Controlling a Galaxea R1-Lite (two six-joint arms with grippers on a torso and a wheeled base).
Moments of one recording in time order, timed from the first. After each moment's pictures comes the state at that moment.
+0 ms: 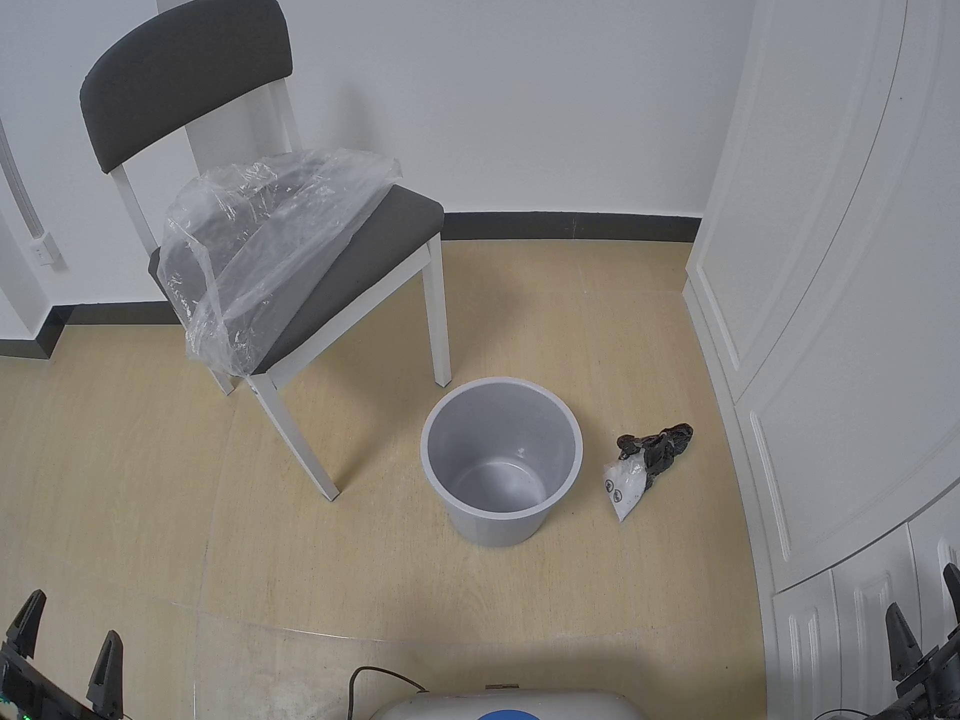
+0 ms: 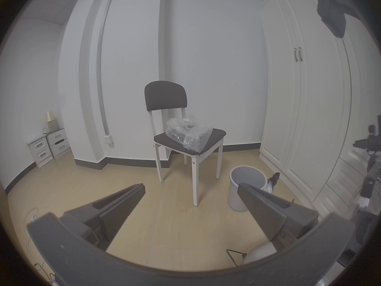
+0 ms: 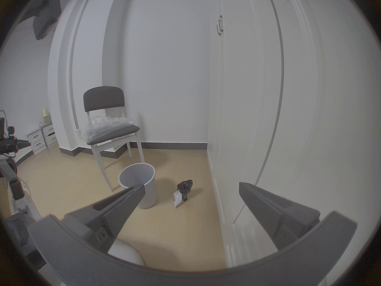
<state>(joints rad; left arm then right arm) 0.00 0.02 -0.02 -0.01 -0.02 0.03 0.00 0.02 -0.02 -0.01 0.02 -0.03</state>
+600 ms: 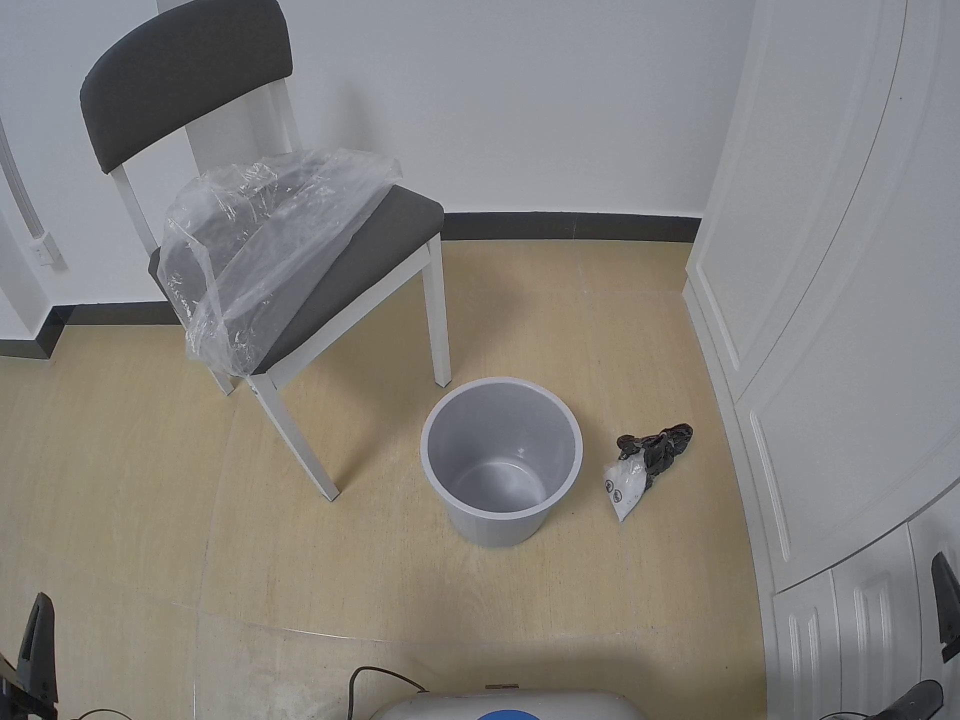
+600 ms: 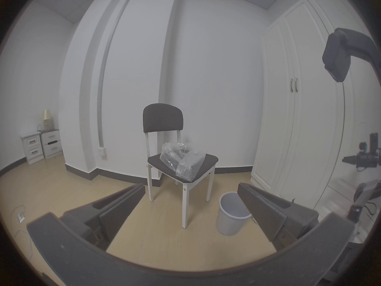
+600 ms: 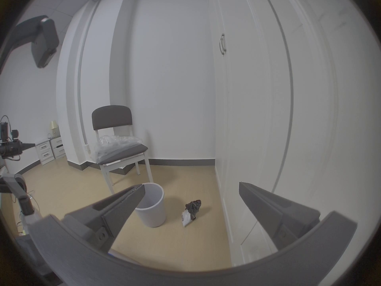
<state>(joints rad) -0.01 0.05 -0.24 0.04 -0.07 -0.05 0.00 0.14 -0.17 -0.08 0.09 0.00</state>
